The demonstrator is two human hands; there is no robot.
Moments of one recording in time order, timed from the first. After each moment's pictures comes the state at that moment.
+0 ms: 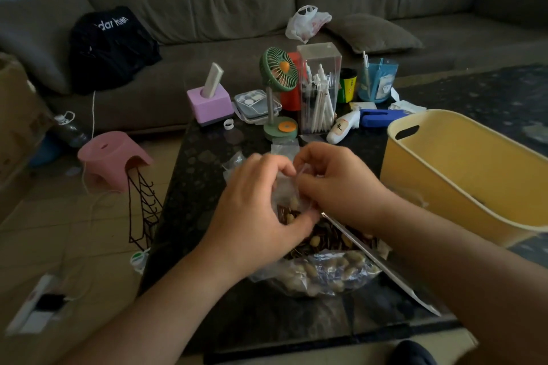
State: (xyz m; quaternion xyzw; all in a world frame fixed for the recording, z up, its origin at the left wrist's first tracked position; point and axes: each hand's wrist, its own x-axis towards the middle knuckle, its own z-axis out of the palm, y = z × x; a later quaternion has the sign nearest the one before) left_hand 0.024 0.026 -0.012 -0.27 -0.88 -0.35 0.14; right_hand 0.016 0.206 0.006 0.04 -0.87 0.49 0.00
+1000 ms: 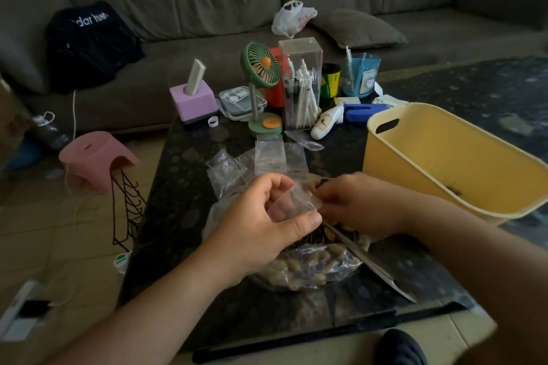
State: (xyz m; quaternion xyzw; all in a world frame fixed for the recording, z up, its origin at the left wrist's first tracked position) left_hand 0.026 0.044 -0.045 -0.16 -0.79 -0.58 -0.13; right_hand 0.022 0.271 -0.016 0.14 -0.95 0.23 -0.17
